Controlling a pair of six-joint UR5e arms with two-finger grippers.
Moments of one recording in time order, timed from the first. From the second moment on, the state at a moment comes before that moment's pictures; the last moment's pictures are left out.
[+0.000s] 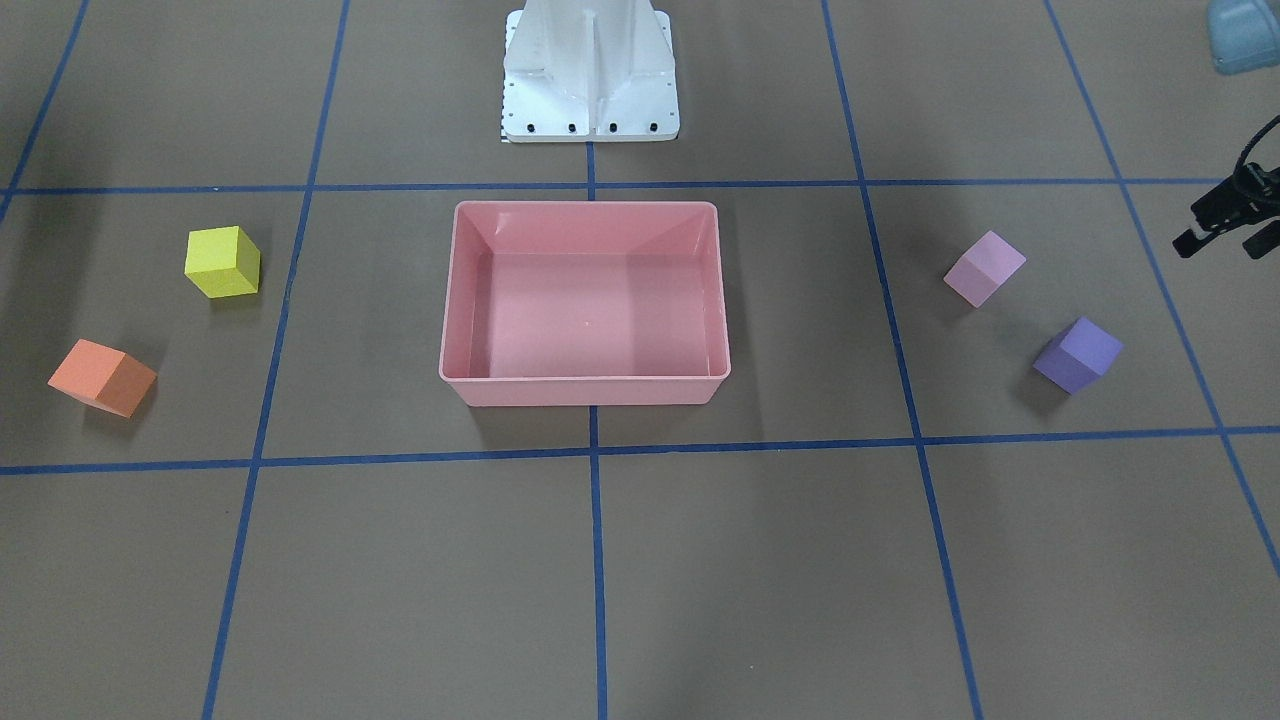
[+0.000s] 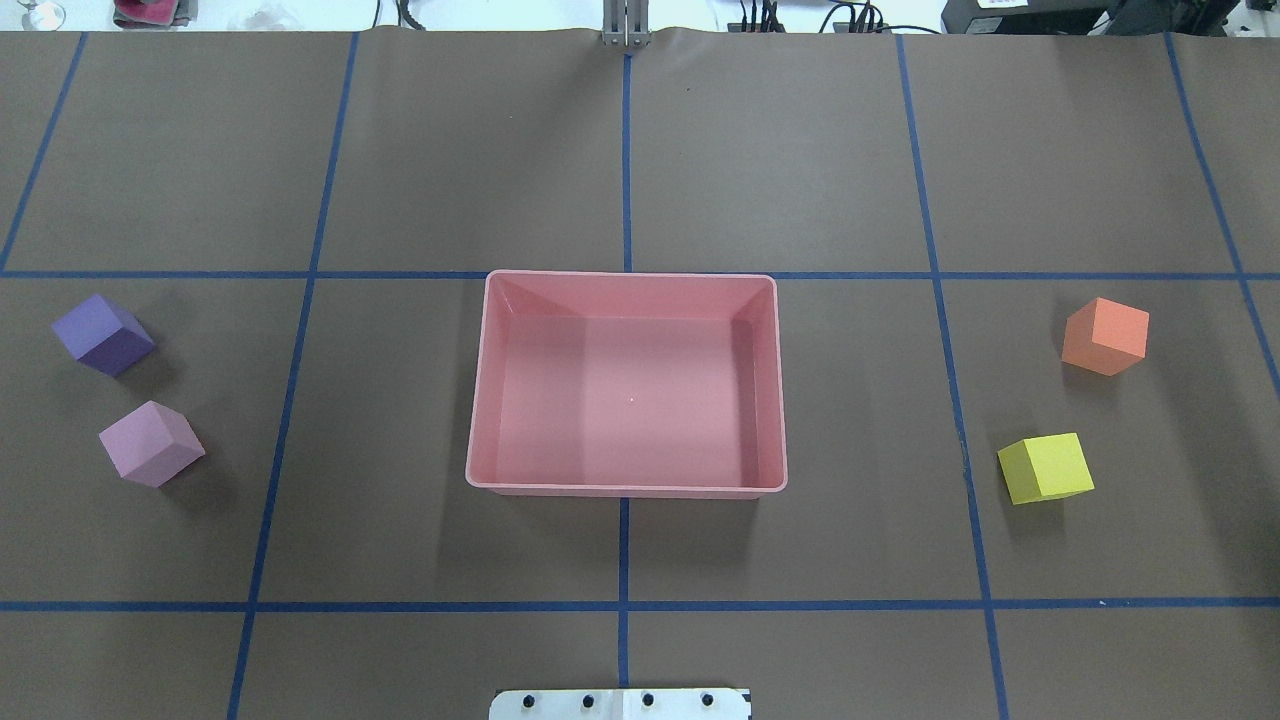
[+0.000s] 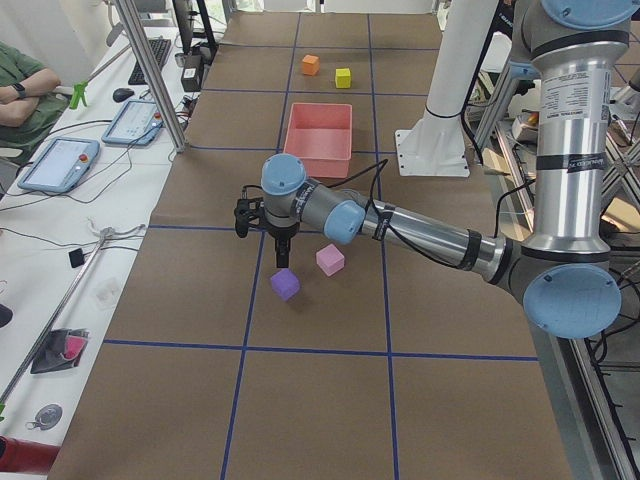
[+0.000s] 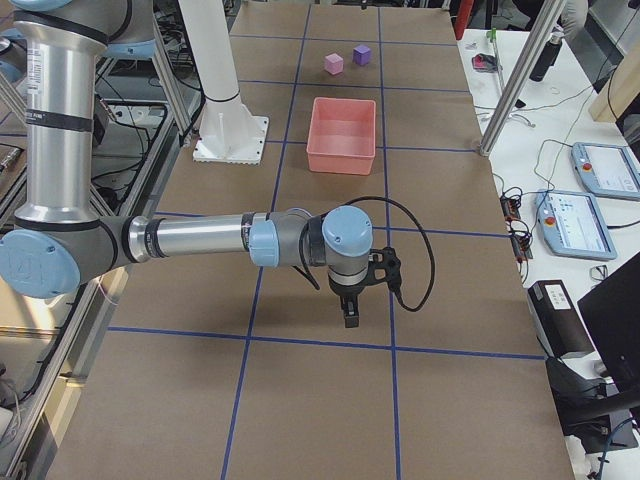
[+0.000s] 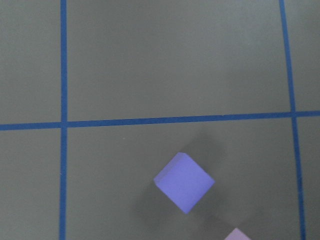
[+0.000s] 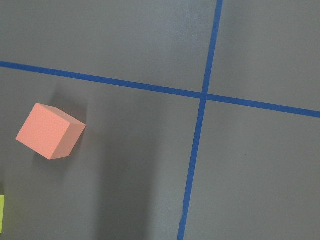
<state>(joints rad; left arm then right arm) -1.32 -1.53 -1.91 -1.79 -2.43 -0.67 1.59 -1.69 1.80 -1.60 2.41 -0.10</state>
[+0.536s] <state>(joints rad) -1.01 -1.52 -2.00 -1.83 -2.12 -1.23 1.59 -1.69 1.79 -1.60 2.41 -0.10</state>
